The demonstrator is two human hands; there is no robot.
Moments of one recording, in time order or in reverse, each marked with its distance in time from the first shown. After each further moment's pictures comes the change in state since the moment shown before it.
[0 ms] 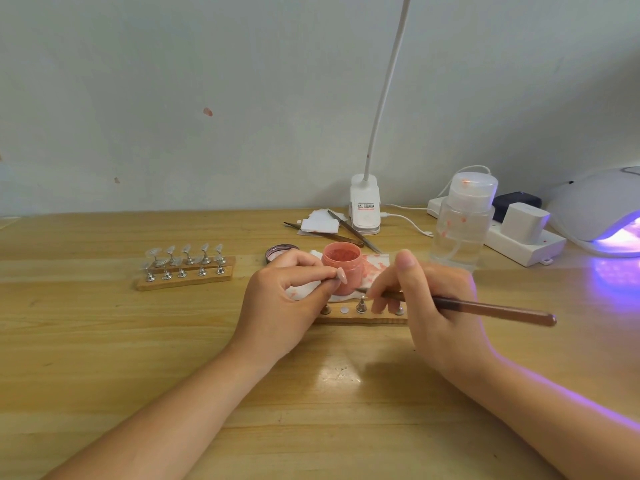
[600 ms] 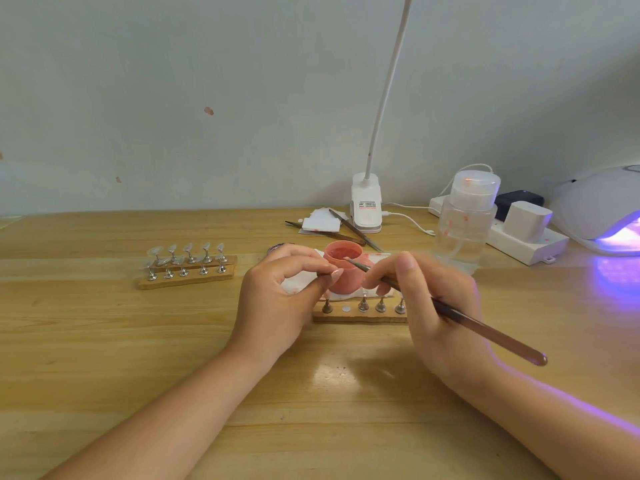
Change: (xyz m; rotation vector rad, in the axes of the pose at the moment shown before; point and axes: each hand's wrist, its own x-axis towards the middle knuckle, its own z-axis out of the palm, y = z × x) left_hand 0.001 -0.004 -0.001 0.007 0.101 0.069; right_hand -0.003 -0.007 0.003 -0.061 0.051 -0.006
